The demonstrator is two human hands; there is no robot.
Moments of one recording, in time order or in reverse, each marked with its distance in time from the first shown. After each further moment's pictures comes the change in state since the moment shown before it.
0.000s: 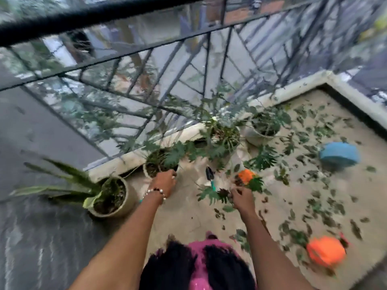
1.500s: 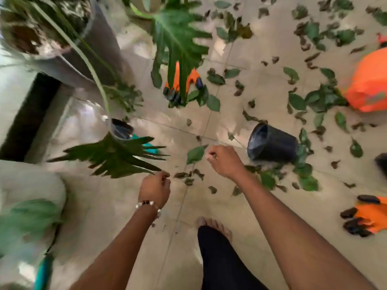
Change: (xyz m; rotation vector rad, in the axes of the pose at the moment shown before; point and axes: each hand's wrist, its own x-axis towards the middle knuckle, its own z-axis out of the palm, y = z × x) left_hand 0.313 -0.026 0.578 0.335 -0.260 0.361; right_hand 0.353 0.429 0.188 -0.116 0.042 -0.002
